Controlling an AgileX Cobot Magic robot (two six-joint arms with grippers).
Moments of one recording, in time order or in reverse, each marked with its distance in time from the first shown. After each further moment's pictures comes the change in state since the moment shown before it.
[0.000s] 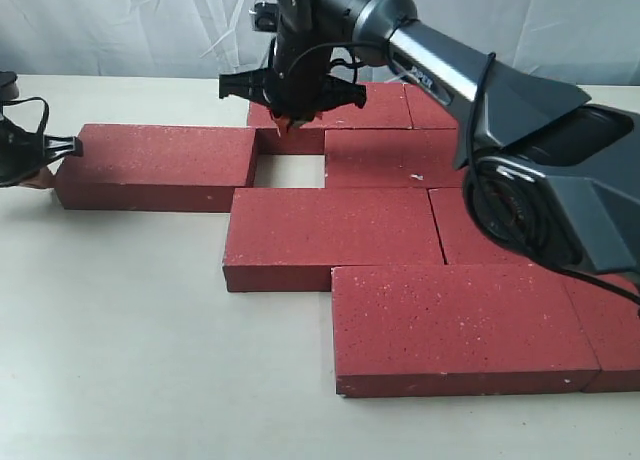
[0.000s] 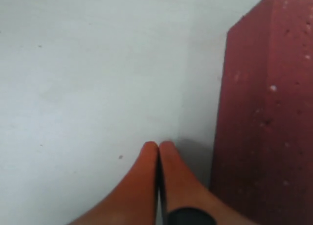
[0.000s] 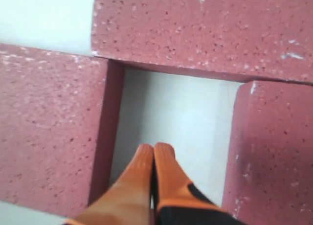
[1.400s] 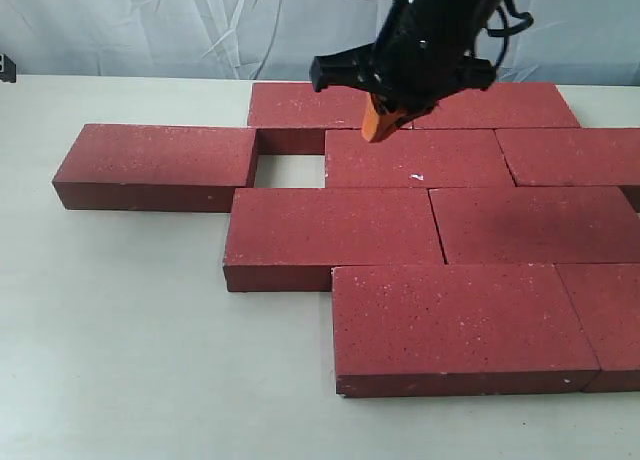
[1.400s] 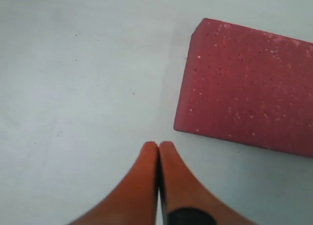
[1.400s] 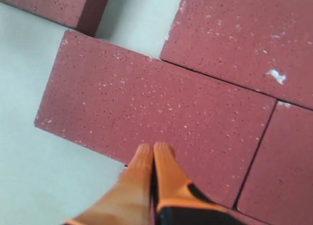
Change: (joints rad) left arm 0.016 -0.391 -0.009 0.233 0.364 -0.248; right arm -0.120 -0.741 0.940 0.193 -0.150 -0.371
